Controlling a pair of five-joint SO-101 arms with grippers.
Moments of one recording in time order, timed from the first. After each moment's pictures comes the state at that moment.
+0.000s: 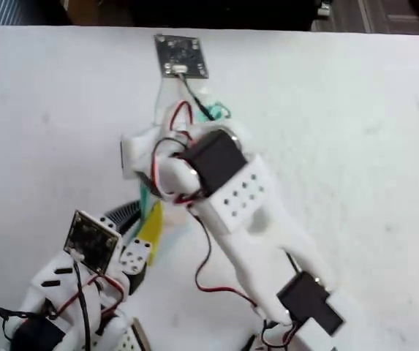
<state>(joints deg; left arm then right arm) 26.2 -105.0 65.7 69.6 2.2 -45.7 -2.2 -30.1 94.5 -31.8</state>
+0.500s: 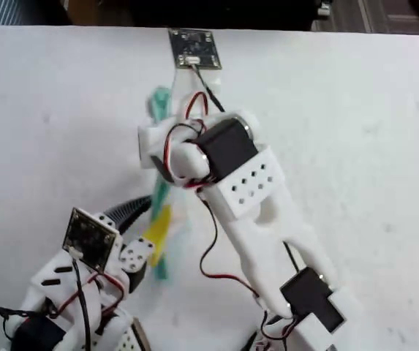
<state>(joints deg) 25.6 -104.8 65.7 69.1 2.8 -39.8 -2.2 -30.0 95.0 -27.7</state>
